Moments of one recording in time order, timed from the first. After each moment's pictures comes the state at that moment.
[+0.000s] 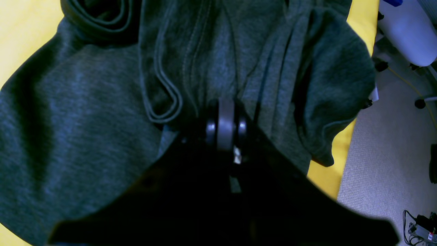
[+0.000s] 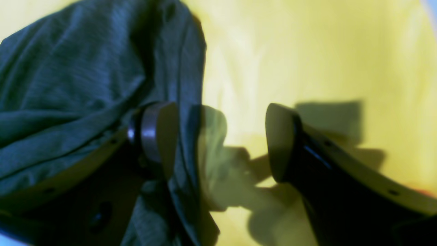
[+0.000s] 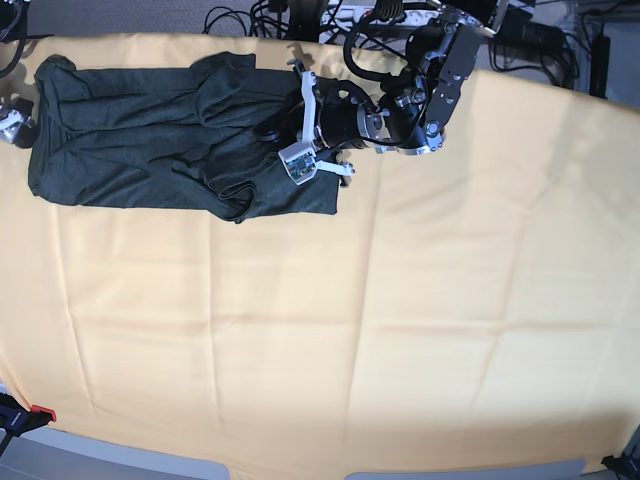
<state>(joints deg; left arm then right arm) 6.0 -8.9 23.8 100.6 -27.3 -41.9 47.7 -19.3 24.3 52.1 87.6 40.0 27.7 -61.9</state>
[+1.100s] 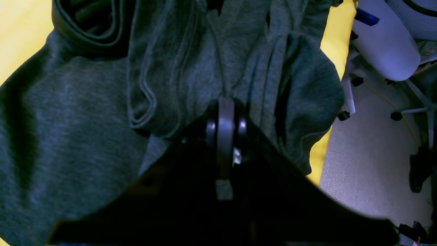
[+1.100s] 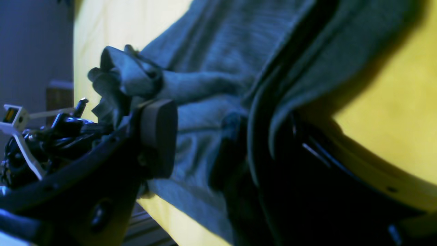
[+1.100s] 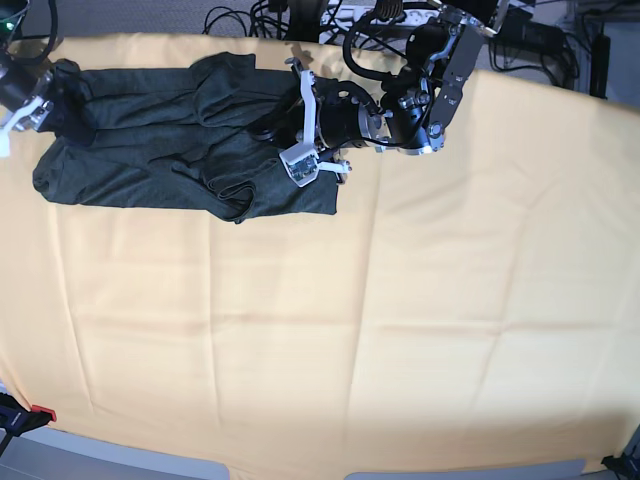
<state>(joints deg) 6.0 -9.0 23.8 100.5 -32.9 -41.9 48.0 -20.5 24.9 42.1 74.1 81.8 42.5 -79.4</state>
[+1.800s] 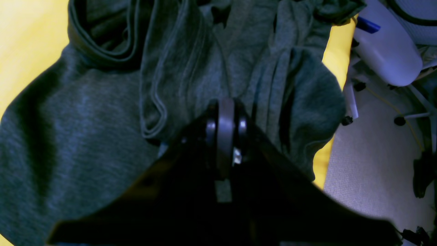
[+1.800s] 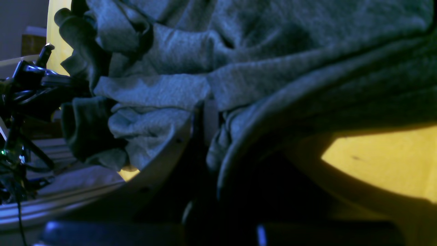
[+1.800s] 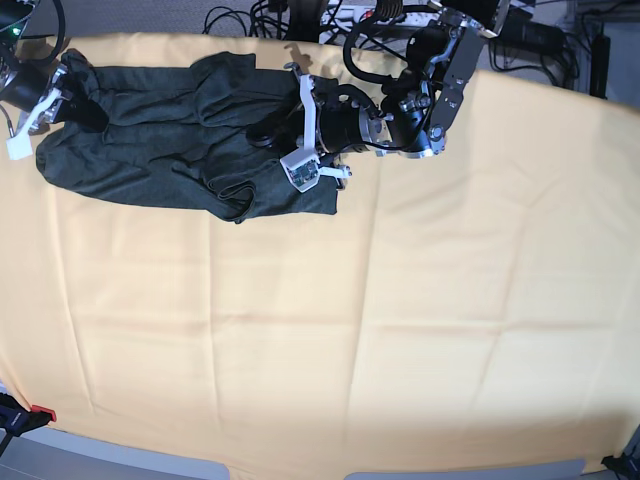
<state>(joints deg) 5.4 -9.0 23.7 100.5 -32.9 -41.7 46.8 -19.9 24.7 40.8 75.4 79.3 42.0 -81.4</state>
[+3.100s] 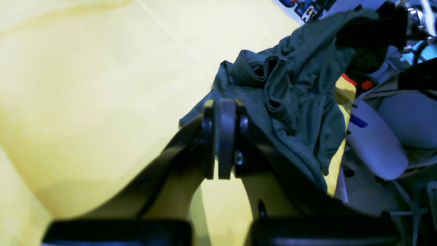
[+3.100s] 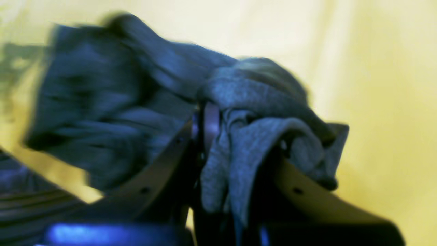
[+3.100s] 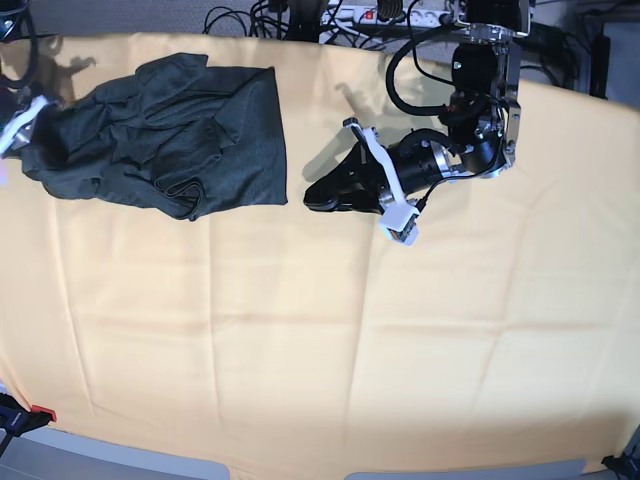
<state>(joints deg) 5.5 -9.6 3.9 100.5 -50.9 -43.7 48.4 -20.6 19.2 51.8 113.6 68.0 41.8 -78.5</state>
